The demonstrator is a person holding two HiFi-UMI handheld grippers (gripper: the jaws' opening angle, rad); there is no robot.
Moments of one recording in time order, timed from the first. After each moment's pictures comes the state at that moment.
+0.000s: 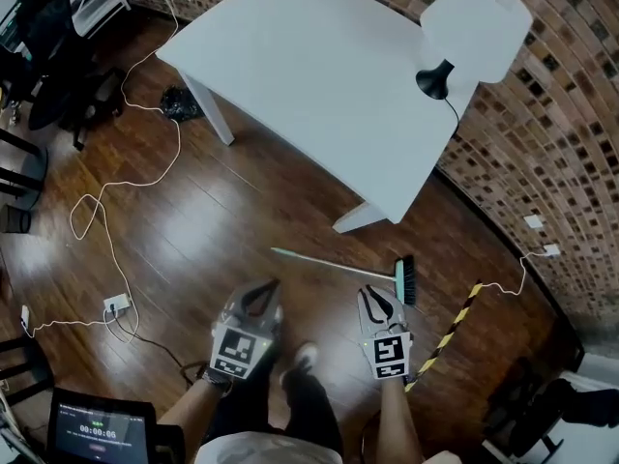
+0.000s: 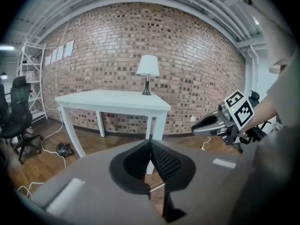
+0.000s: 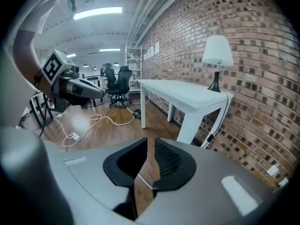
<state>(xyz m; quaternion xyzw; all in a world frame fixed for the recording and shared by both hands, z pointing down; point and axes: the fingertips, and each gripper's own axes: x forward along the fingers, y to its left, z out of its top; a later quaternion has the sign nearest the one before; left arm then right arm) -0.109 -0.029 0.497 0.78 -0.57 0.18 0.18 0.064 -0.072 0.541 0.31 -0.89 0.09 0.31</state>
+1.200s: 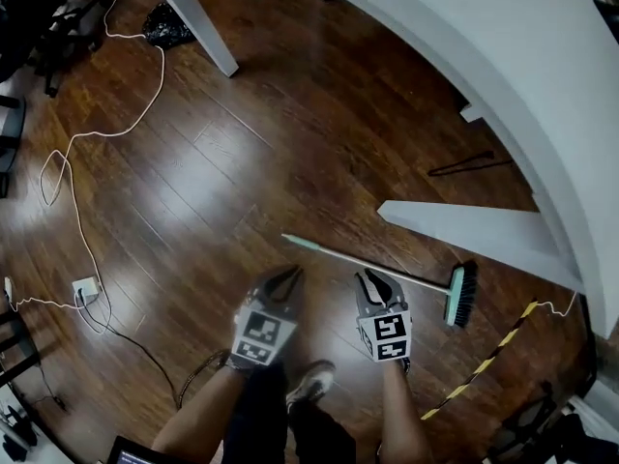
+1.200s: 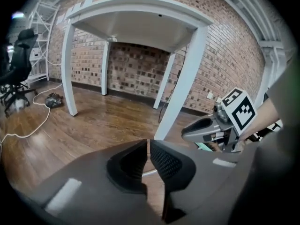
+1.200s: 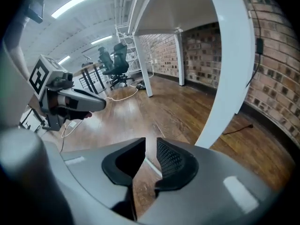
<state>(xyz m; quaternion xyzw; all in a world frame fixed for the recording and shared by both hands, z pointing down) -0.131 -0.068 0.922 0.74 -0.57 0.20 0.31 -0.009 -0.106 0.966 0.25 -0.87 0.21 0.37</state>
